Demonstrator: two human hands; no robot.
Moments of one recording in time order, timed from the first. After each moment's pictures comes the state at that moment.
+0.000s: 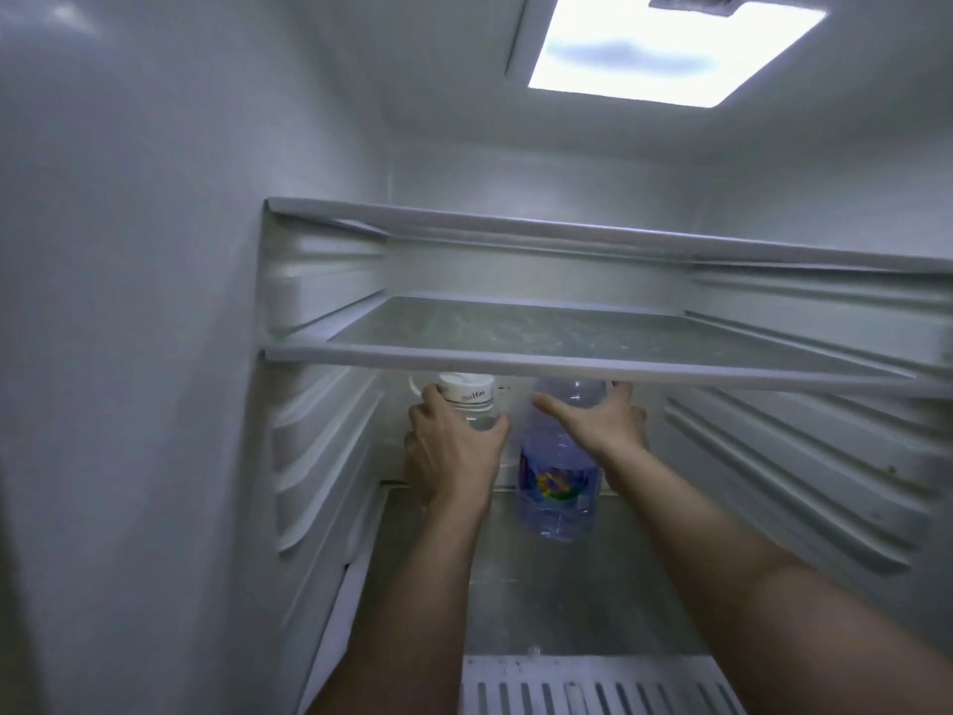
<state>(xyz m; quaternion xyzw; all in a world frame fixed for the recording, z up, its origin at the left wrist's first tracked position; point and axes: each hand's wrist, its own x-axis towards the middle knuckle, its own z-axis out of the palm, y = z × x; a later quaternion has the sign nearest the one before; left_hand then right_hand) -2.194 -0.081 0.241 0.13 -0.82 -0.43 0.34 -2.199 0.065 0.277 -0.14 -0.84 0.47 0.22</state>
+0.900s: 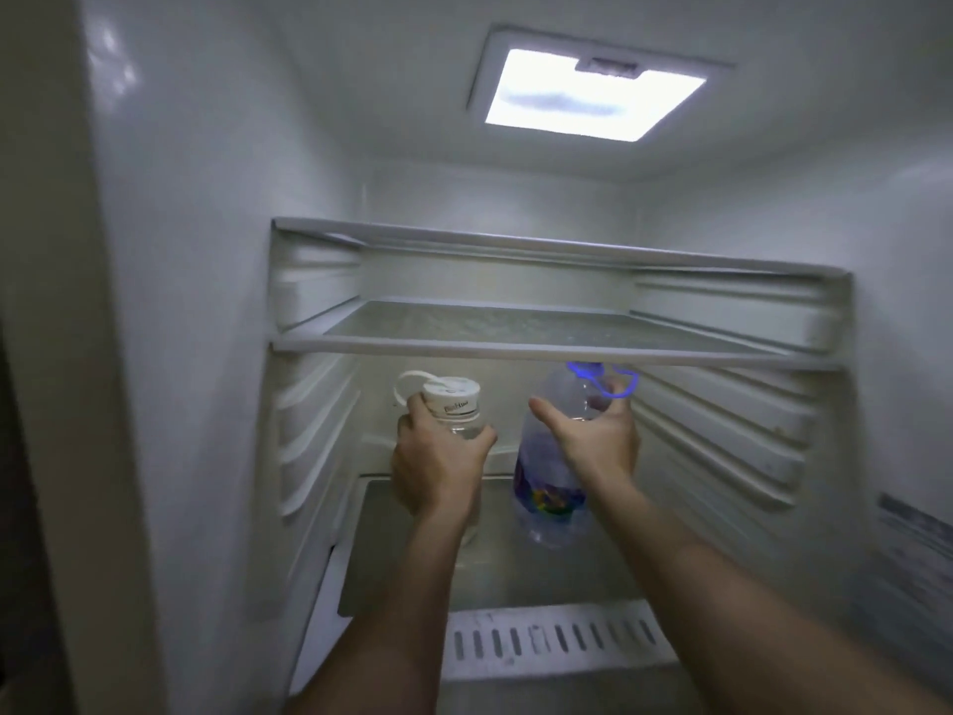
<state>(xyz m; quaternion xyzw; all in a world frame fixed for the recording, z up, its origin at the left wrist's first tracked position) -2.144 -0.073 0.236 0.10 -0.78 -0.50 0.36 -2.138 0.074 0.255 -0.10 -0.73 0.54 0.40</state>
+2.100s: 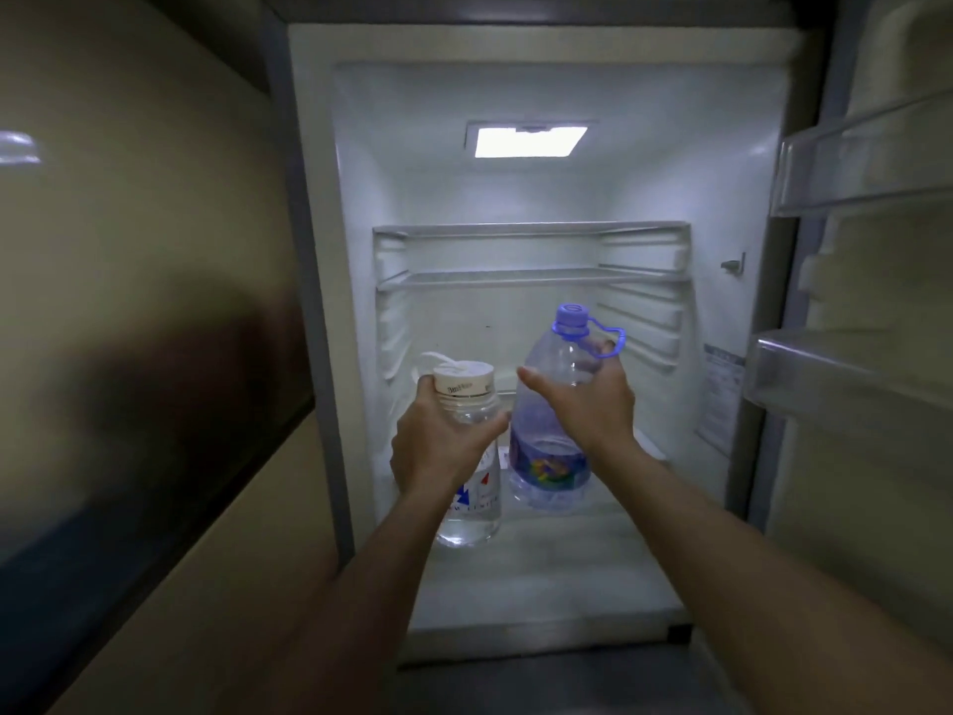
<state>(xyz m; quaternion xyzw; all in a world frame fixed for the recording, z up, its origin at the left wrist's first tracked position) -1.859 -0.121 0.237 0.01 -0.83 -0.47 0.30 -1.884 0.041 0.250 0.00 -0.73 0.57 0.37</state>
